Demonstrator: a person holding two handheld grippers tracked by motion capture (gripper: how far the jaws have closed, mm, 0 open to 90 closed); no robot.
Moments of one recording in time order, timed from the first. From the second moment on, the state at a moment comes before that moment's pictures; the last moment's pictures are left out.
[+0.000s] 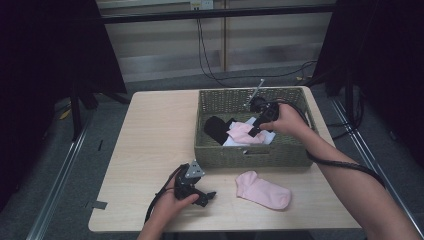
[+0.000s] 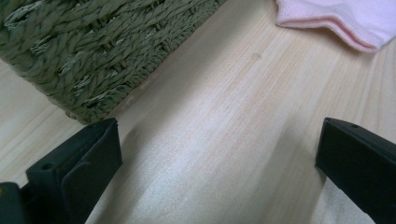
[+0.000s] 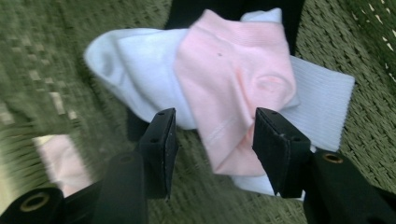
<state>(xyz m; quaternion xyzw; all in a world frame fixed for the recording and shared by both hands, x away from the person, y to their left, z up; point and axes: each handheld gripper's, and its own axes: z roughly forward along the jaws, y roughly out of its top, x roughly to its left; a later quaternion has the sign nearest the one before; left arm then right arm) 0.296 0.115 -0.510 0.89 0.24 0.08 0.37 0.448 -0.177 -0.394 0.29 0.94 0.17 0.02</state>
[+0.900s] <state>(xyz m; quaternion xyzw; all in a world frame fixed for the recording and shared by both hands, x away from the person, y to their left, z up) 0.296 0.115 -0.510 0.89 0.24 0.08 0.37 0.474 -0.175 -0.435 0.31 0.94 0.15 -0.01</state>
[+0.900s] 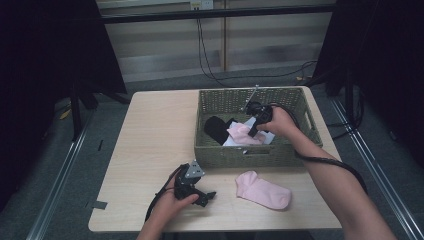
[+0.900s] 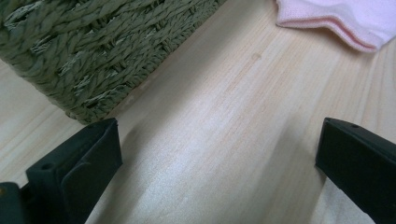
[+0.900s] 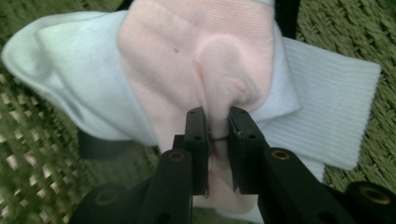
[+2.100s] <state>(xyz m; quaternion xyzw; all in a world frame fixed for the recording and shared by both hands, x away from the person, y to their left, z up) 0.296 0.115 -0.510 0.89 0.24 0.08 0.37 0.419 -0.200 -0.313 0.27 0.95 0.17 -0.02</state>
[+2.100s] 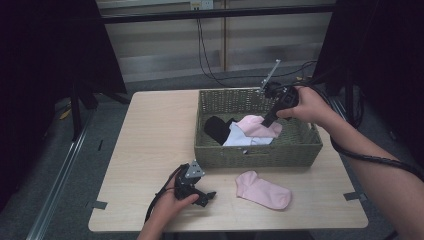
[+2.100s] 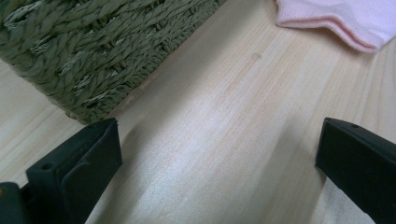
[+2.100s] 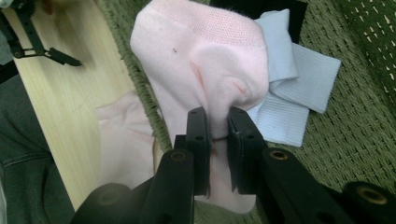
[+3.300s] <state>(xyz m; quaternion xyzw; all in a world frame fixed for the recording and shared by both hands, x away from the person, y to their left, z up) 0.296 0.115 -0.510 0.89 0.24 0.08 0.37 0.347 -0.188 -0.308 0.19 0.96 0.19 -0.04</state>
